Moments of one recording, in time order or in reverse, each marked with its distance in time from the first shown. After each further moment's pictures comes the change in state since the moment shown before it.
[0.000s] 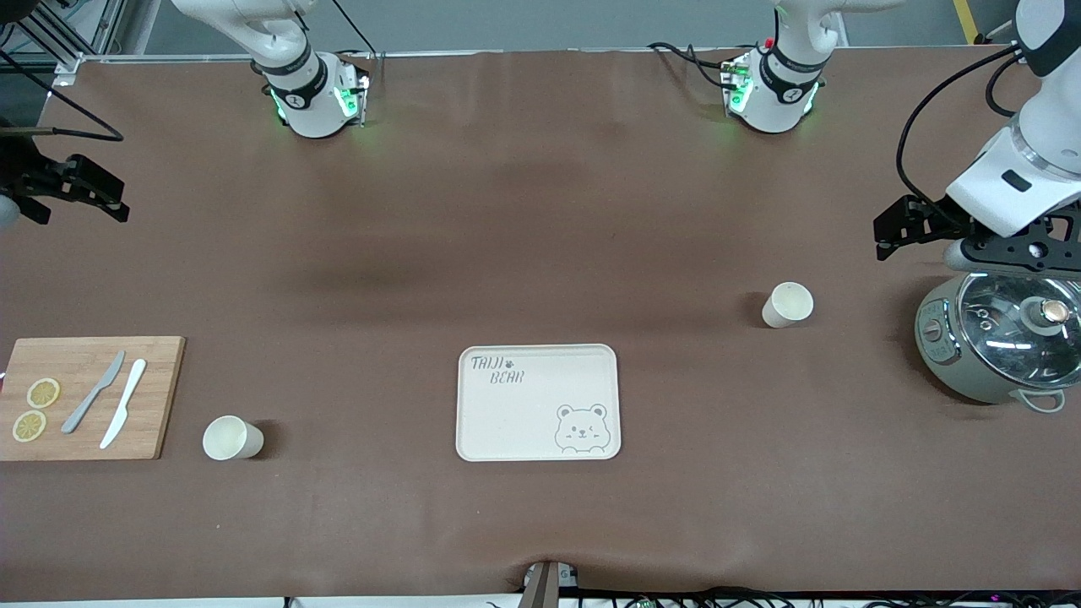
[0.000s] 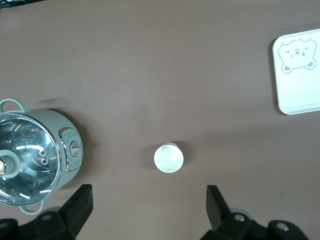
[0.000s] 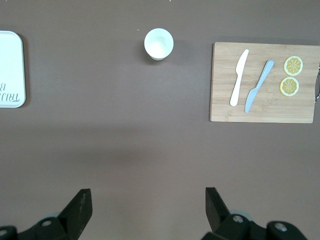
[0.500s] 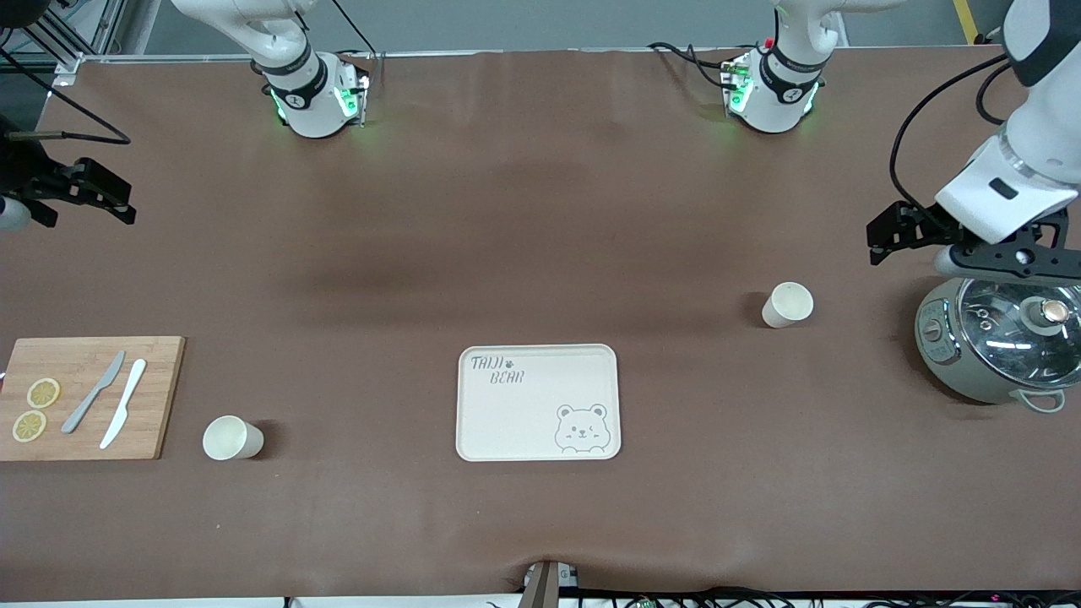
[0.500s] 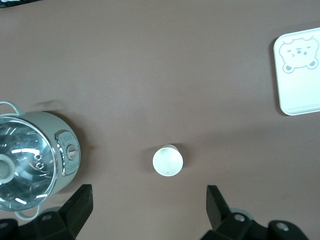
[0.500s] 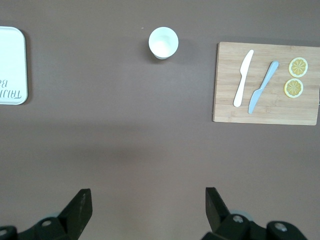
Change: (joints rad) left arm -0.003 0.005 -0.001 -0.065 0.002 0.068 0.000; right arm 0.014 0.007 0.006 0.000 0.000 0.000 -0.001
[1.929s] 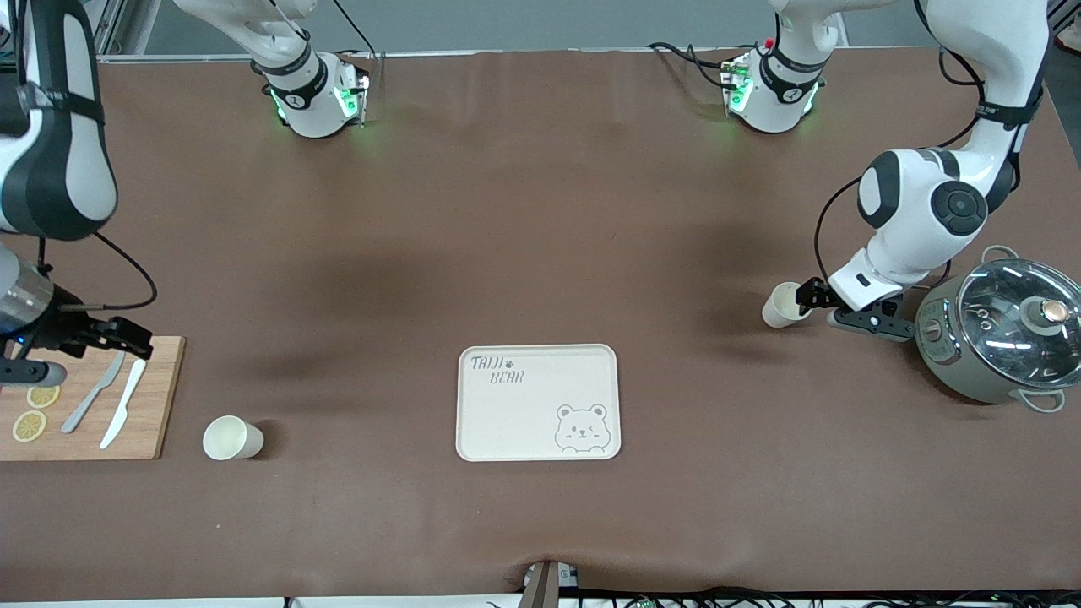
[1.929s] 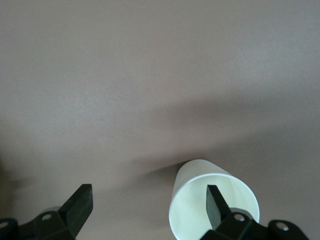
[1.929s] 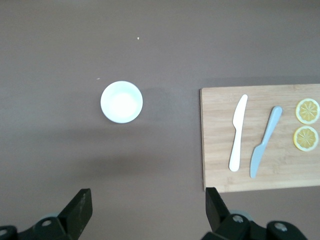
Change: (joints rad) left arm 0.132 0.149 -0.002 -0.696 -0.045 0.877 0.212; right arm -0.095 0.376 -0.018 0.001 -0.002 0.476 0.005
